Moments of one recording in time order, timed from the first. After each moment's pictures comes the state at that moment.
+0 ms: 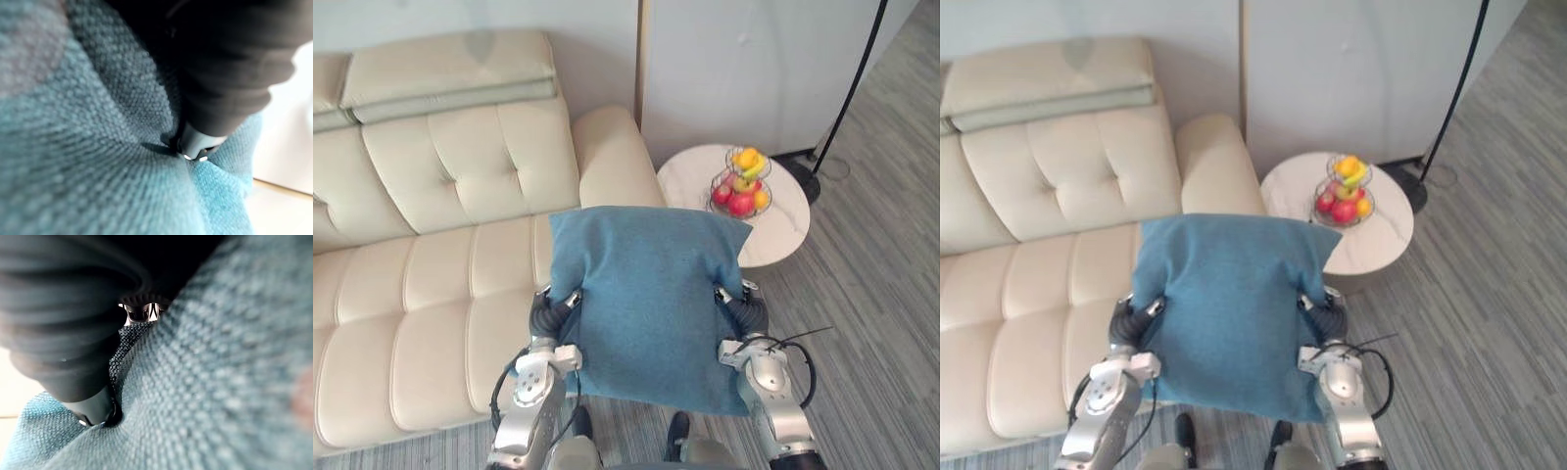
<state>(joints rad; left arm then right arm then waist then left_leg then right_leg) 0.21 0.11 -0.17 -0.10 -0.36 -0.12 0.27 0.12 -0.08 0.11 -0.03 0.12 -0.09 -0.23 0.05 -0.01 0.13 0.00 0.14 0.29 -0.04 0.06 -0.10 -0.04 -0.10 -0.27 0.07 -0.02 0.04</state>
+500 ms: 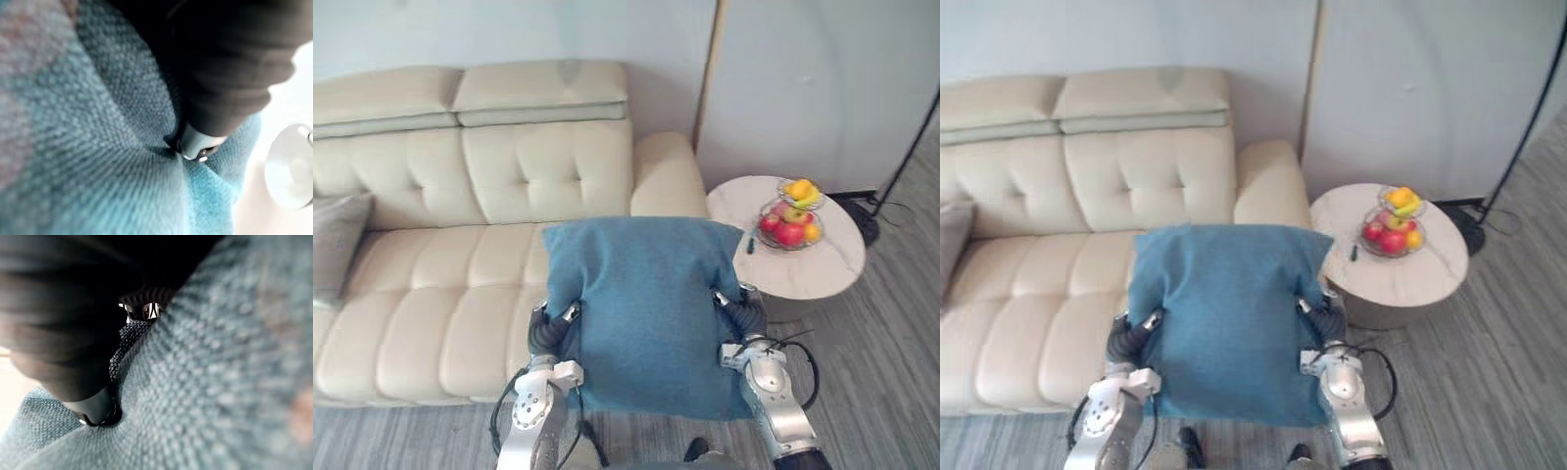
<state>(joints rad) 0.25 0.05 -0.21 -0.06 -0.40 -0.13 0.25 0.07 -0.17 0.08 0.10 0.07 -0.10 -0.24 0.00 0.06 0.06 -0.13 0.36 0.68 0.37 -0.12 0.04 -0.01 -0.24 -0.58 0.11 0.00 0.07</state>
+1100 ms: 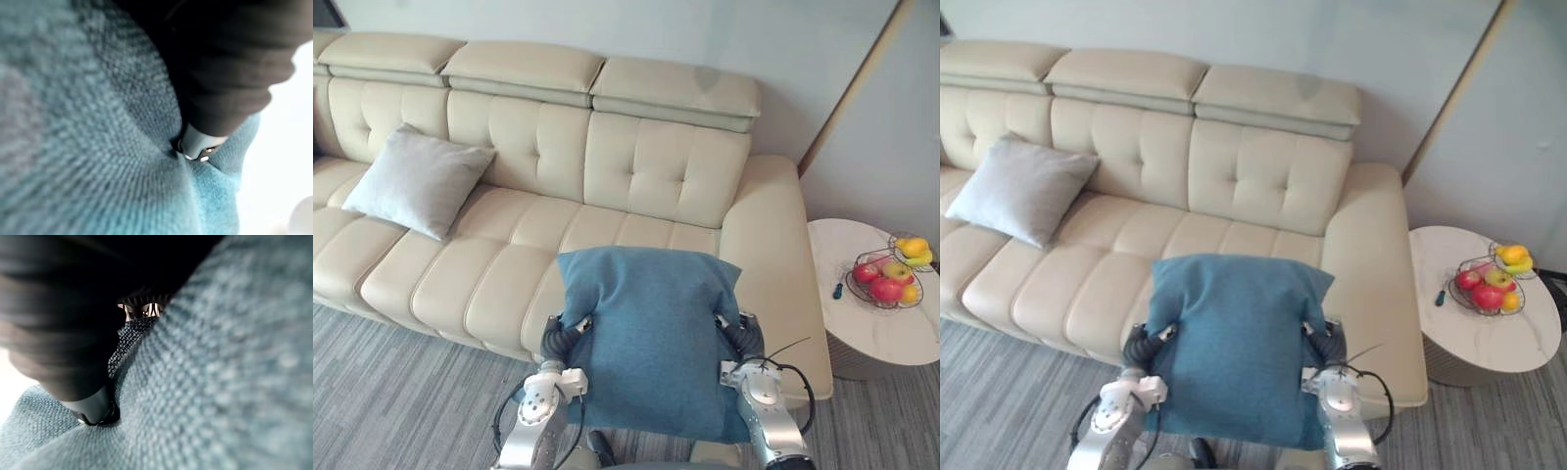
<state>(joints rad) 0.20 0.15 -0.26 0.09 -0.37 -0.12 0.21 0.09 -0.09 0.04 0.26 0.04 -0.08 -0.21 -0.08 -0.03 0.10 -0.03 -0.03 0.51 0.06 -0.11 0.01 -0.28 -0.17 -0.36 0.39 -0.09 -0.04</state>
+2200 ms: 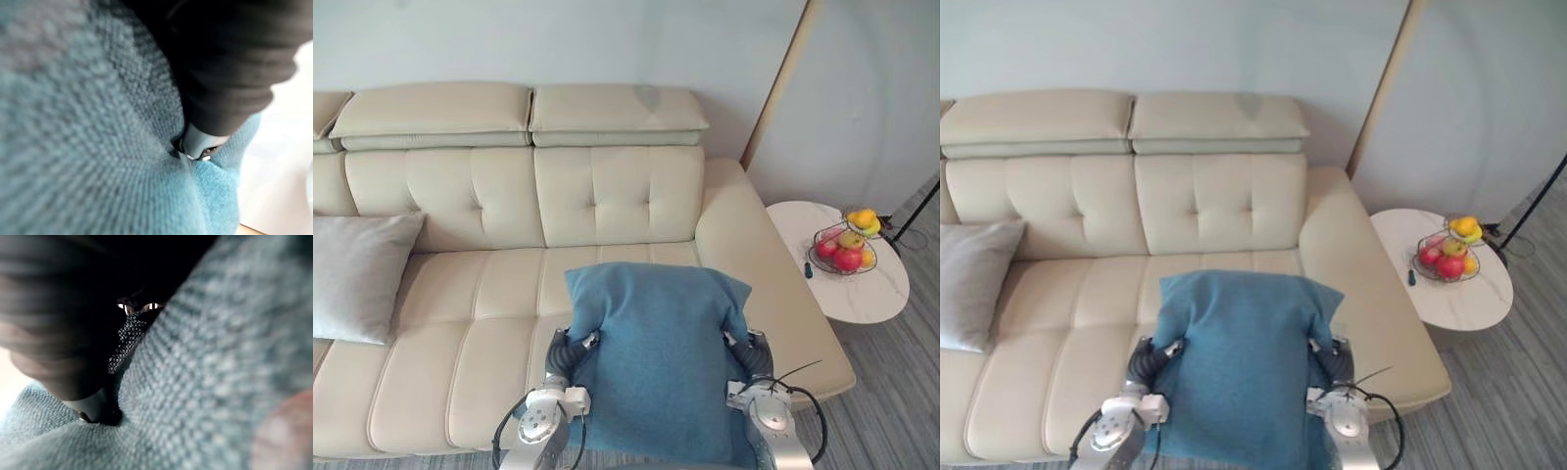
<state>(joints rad) 0.28 0.16 -0.30 0.03 -0.34 -0.10 0.19 0.20 -0.09 0.05 0.19 0.03 -0.07 -0.23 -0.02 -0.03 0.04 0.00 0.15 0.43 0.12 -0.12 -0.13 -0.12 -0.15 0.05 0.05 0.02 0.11</state>
